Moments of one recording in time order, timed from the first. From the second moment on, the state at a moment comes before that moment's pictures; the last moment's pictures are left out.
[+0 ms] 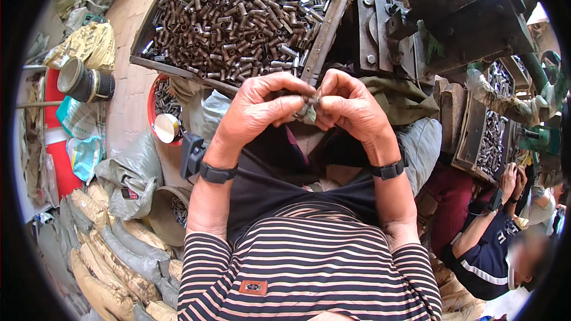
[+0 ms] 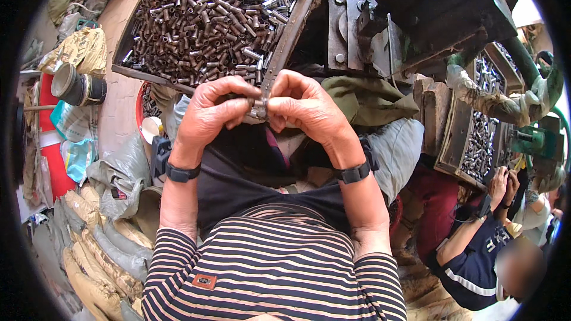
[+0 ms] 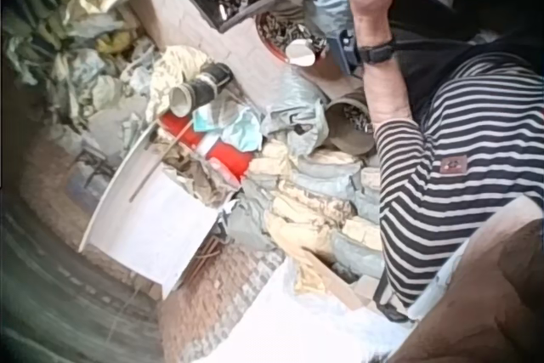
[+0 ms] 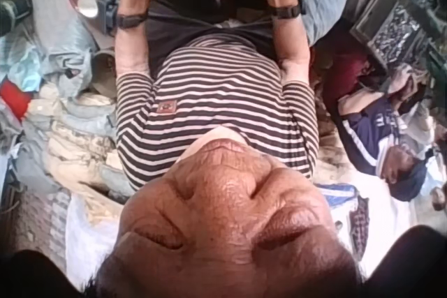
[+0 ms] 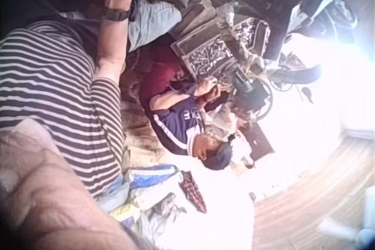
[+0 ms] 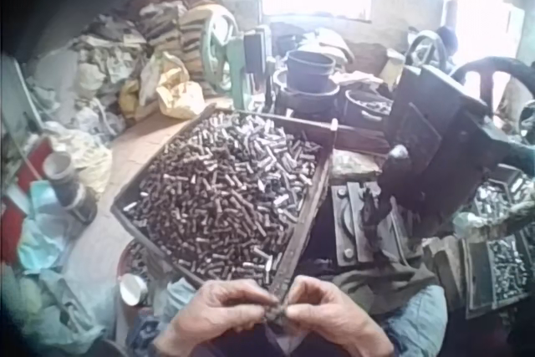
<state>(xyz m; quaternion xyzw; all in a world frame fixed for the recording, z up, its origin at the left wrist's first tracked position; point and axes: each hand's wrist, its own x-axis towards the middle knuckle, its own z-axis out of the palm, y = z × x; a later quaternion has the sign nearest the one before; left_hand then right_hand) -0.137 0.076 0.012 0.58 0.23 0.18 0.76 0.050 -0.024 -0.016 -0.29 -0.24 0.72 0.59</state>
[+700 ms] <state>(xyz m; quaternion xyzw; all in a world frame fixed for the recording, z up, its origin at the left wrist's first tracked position) -0.129 0.125 -0.010 0.53 0.37 0.27 0.71 0.074 0.066 -0.031 -0.67 -0.60 0.06 0.44</state>
